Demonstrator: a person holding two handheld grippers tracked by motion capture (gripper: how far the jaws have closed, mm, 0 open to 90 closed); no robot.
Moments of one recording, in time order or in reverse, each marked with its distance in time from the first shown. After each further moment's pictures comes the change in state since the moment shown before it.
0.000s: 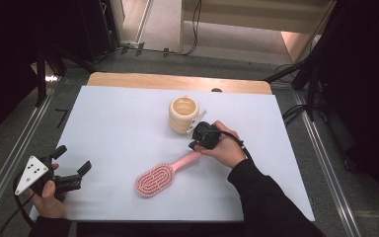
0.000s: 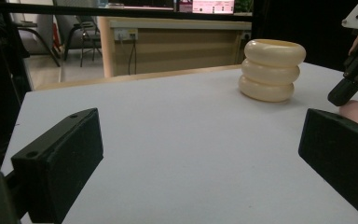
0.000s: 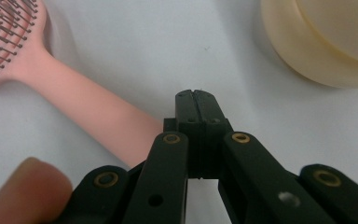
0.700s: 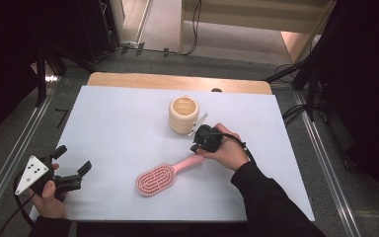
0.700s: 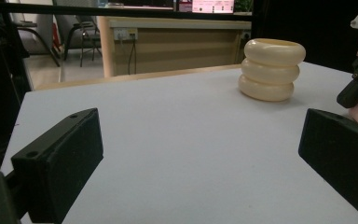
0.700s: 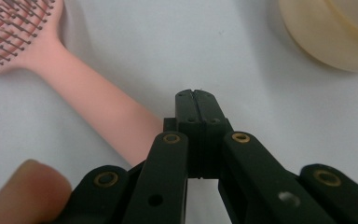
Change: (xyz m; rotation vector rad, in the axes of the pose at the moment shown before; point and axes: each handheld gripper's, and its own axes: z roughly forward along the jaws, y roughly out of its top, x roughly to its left) left arm 0.000 0.000 0.000 0.001 -0.001 0.000; right arm 0.008 -0.007 -0.005 0.033 0.003 -0.007
